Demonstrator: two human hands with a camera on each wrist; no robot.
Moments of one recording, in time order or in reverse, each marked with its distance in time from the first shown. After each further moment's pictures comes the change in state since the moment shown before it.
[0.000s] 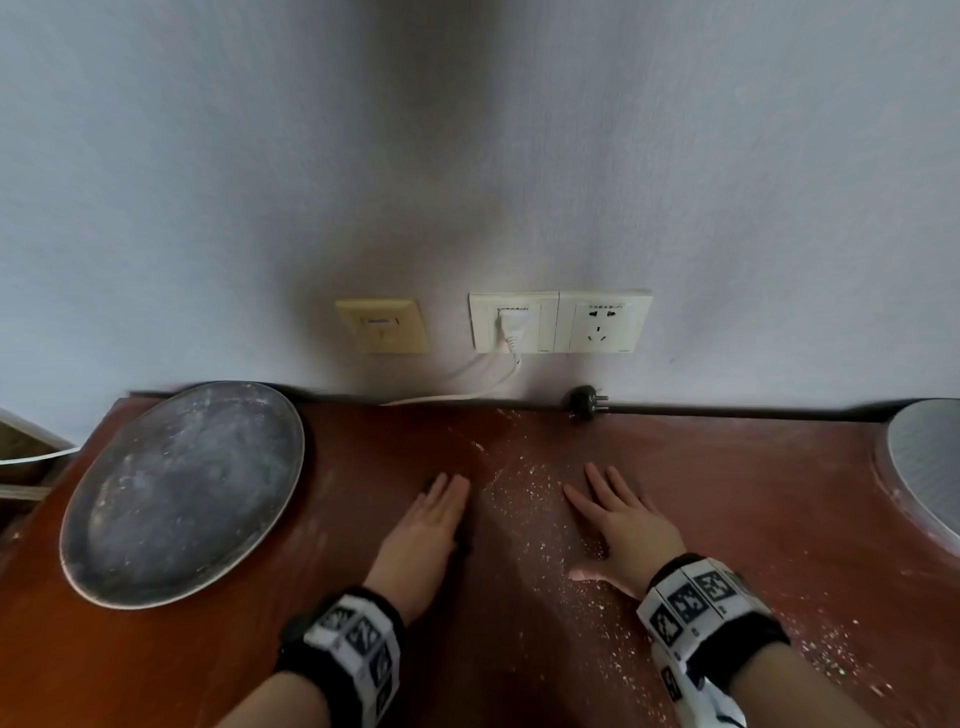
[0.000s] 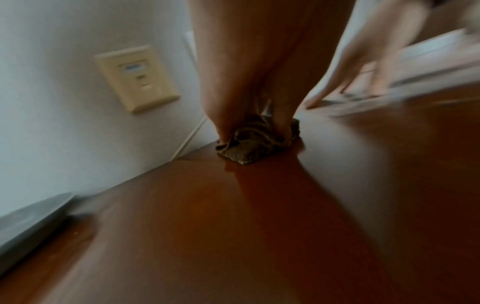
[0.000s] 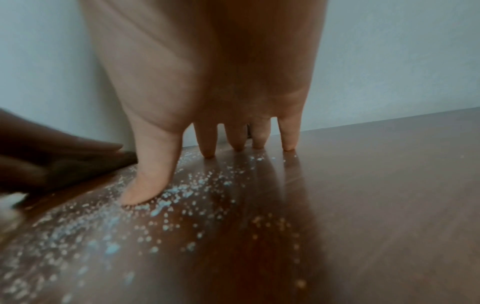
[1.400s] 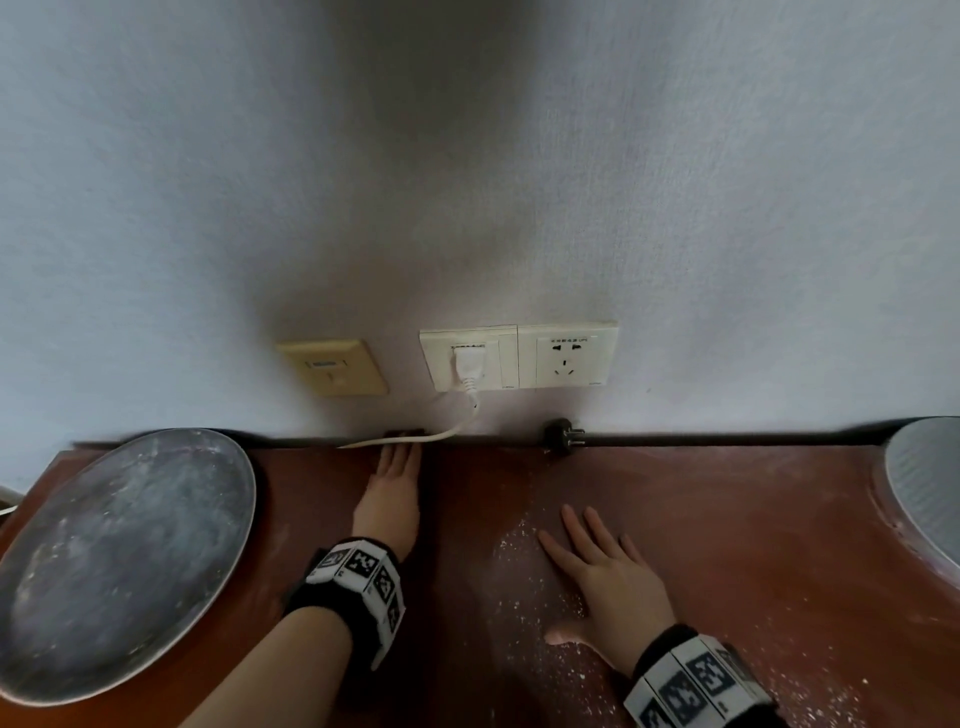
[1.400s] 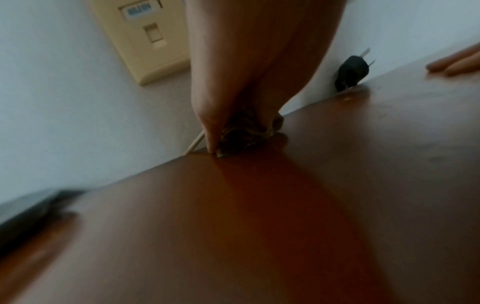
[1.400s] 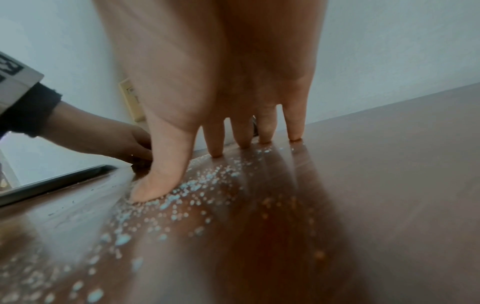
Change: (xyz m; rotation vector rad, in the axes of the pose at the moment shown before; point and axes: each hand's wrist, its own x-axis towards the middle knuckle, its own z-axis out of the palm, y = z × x) left_hand 0.102 -0.031 -0.002 -0.031 -0.015 -0.314; right_hand 0.001 0.006 0.003 0.038 0.031 -0.053
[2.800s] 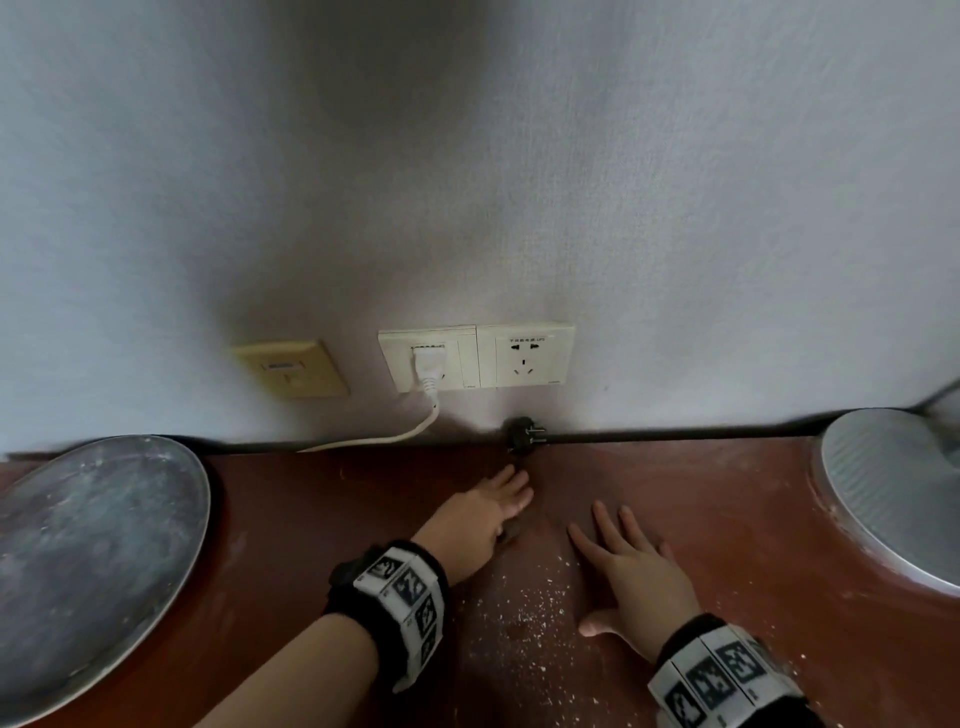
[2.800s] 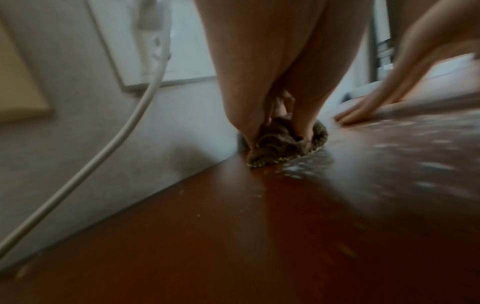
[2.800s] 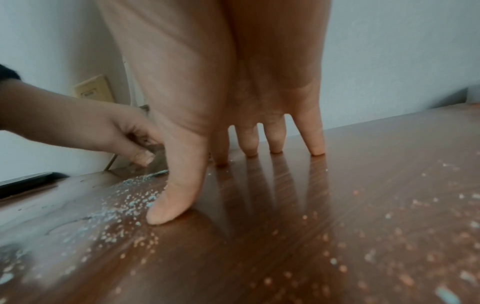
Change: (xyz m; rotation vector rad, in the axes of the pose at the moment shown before) left_hand -0.014 0.097 0.008 0.012 -0.272 0.637; right_hand -0.025 0.038 -0.015 0.011 -0.093 0.212
